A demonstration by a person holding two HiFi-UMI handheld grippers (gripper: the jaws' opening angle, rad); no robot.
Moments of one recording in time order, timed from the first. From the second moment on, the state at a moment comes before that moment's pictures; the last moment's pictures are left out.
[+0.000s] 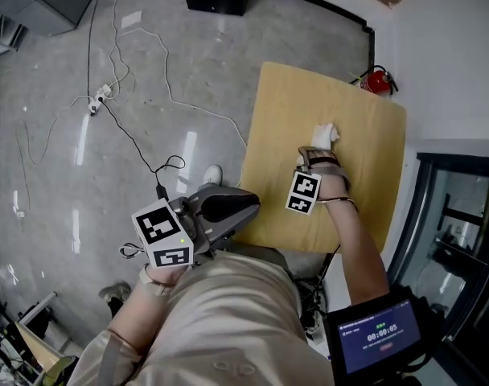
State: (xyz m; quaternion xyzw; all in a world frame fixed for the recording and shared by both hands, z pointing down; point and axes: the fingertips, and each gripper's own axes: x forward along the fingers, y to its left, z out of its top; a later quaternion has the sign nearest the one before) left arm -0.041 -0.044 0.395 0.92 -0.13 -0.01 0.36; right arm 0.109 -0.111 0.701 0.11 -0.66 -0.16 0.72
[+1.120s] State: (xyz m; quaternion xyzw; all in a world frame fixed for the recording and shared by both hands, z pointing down) left arm 0.066 -0.199 0.445 0.78 0.24 -0.30 0.49; right arm 0.031 -0.103 0.400 0.33 -0.77 -0.23 0.49
